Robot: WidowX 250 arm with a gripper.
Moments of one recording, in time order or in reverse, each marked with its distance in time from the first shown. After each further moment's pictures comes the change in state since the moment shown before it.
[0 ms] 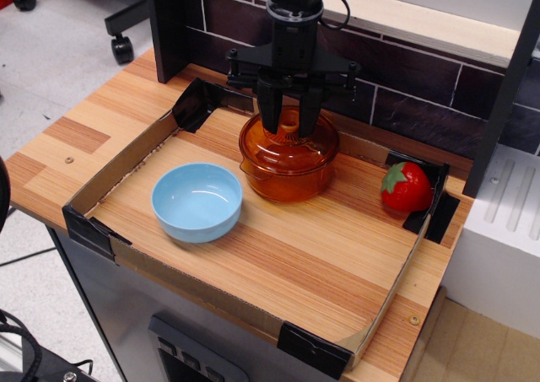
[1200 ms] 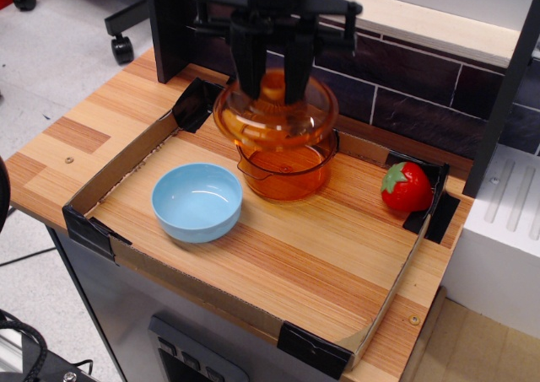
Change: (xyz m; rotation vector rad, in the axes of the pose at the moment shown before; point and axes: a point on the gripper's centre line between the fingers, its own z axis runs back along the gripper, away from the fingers) arm -0.057 0.003 0.076 -0.015 0.030 -0.059
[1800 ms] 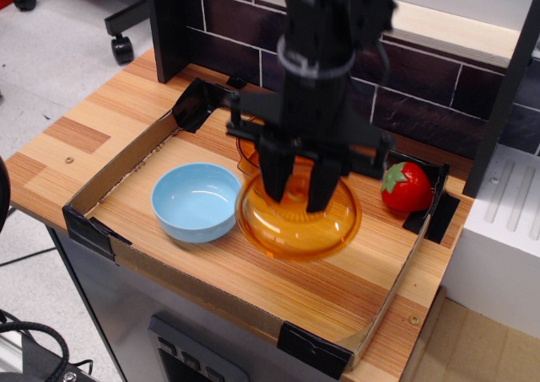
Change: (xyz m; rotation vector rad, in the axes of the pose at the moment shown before) arm -0.045 -0.030 -0.051 0.051 -0.025 -0.140
